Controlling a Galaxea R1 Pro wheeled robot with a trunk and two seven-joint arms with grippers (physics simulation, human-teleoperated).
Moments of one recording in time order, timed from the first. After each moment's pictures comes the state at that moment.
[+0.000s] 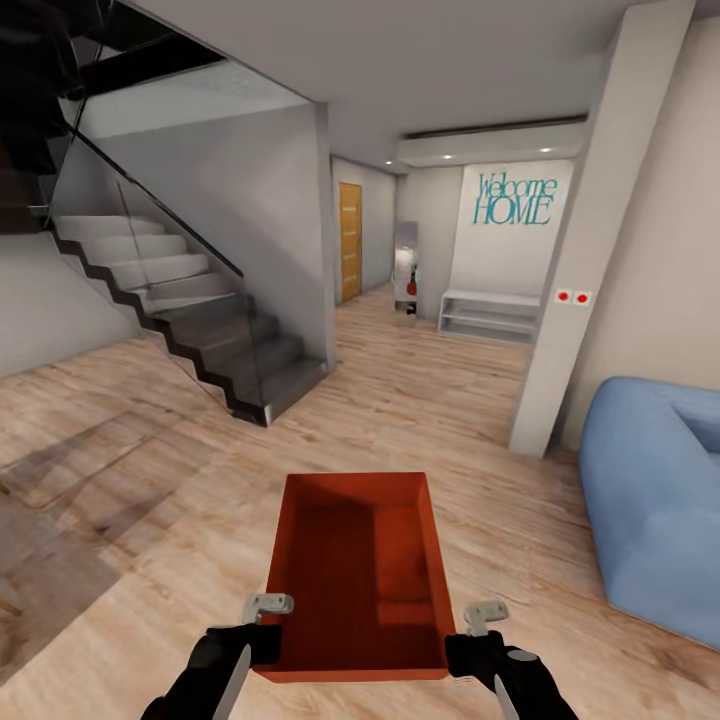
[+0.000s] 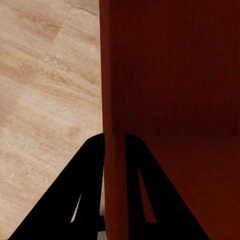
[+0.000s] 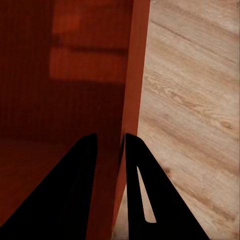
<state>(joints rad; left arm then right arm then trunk) -0.29 -0.10 -0.02 -0.95 -0.01 0.63 0.08 -0.26 0.03 0.01 -0.88 0.06 0.40 0.16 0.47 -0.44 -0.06</state>
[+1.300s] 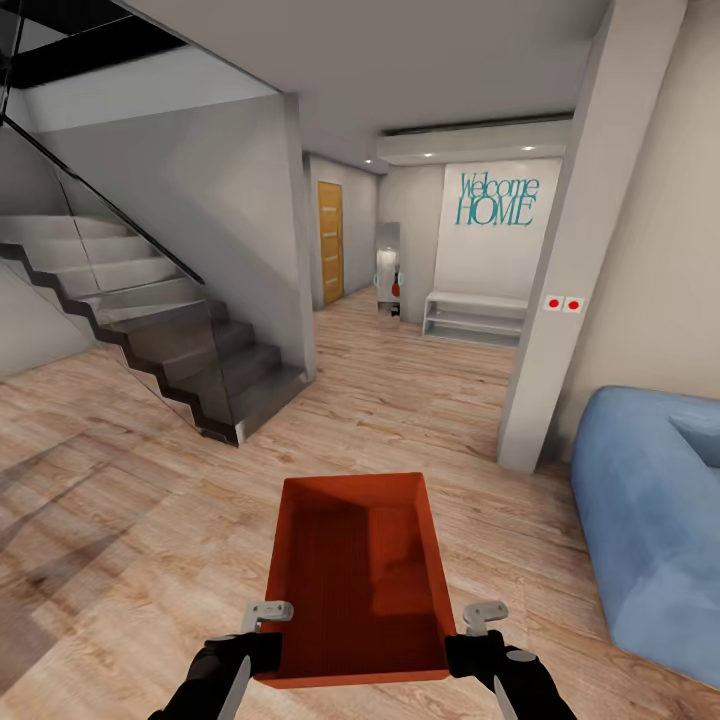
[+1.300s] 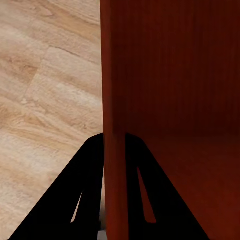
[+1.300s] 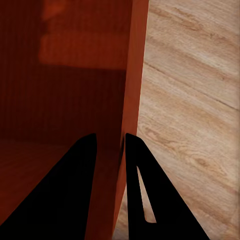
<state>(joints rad) -0.28 -0.12 0.01 -0.93 -0.02 0.59 0.08 -0.26 0.03 0.01 -0.87 0.09 0.39 0.15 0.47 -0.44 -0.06</state>
